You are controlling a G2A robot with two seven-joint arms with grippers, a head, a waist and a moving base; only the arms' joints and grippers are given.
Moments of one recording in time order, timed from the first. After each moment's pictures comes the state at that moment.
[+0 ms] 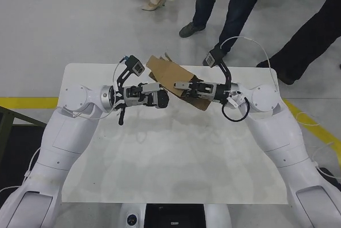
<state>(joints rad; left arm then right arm) 0.78 -1.10 -1.13 -1.37 -0.67 -0.17 -1.23 -0.68 -1.21 1.02 -1.28 0.43 -0.26 1.01</state>
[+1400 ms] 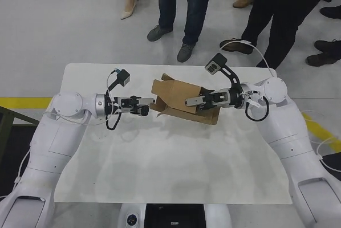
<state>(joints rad) 0.82 -1.05 -1.19 -1.31 -0.34 -0.17 -1.26 -0.61 -1.22 1.03 -1.14 0.67 -0.30 1.48</state>
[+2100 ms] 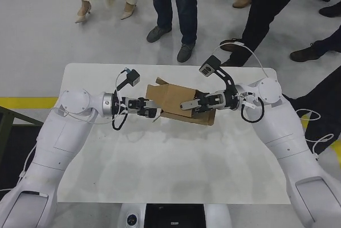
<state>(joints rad) 0.77 -1.07 -1.11 -1.30 -0.38 -0.18 -1.29 -0.60 -1.23 1.00 -1.14 0.69 -0.31 1.49</state>
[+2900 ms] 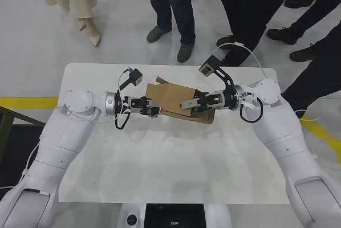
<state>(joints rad) 0.76 -1.07 -1.09 -1.29 -0.40 -0.20 -1.26 -0.61 -1.24 1.00 -1.13 0.68 -0.32 1.47</state>
